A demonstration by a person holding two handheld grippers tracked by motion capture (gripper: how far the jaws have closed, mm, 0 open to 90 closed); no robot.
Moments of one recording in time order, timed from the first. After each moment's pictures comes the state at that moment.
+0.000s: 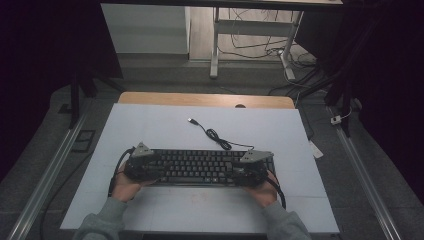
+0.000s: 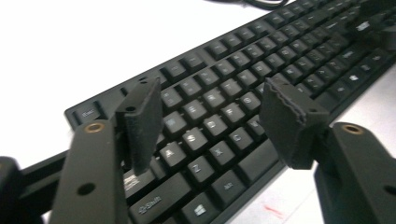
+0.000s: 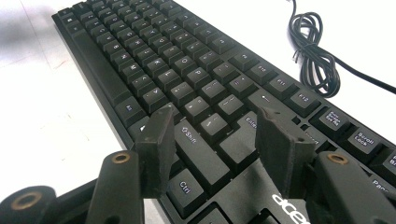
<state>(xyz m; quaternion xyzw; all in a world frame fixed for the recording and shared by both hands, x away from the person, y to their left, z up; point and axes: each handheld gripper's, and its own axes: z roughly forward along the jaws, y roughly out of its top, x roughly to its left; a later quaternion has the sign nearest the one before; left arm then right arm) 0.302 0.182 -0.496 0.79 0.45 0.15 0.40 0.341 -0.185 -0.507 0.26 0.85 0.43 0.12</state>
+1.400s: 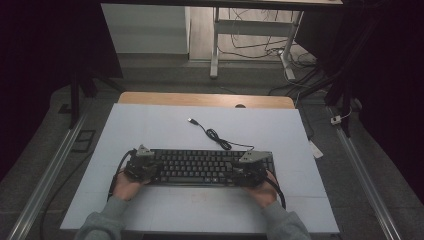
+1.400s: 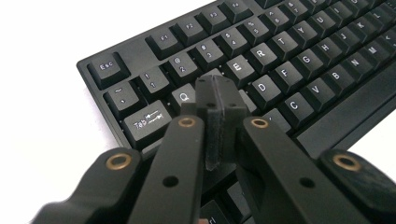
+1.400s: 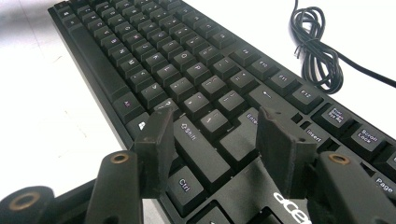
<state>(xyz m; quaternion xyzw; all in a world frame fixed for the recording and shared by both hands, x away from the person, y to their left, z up) 0.315 0.188 -0.522 0.80 0.47 0.13 0.34 0.342 -0.183 -0.508 0.26 0.86 0.42 0.12</state>
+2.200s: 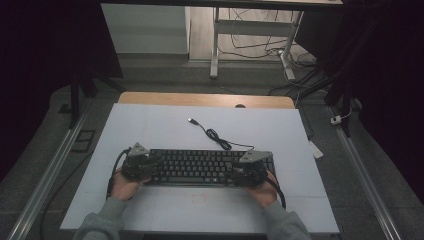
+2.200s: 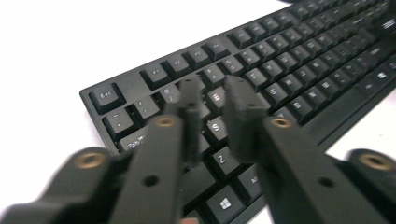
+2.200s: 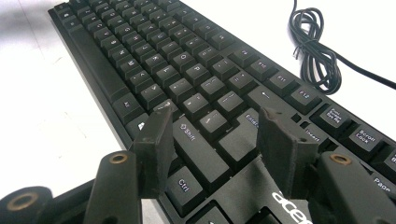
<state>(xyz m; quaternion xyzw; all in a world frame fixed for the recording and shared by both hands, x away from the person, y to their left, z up) 0.307 0.194 -0.507 0.78 0.46 0.14 0.40 0.342 -0.184 -0.508 0.27 0.86 0.42 0.12</state>
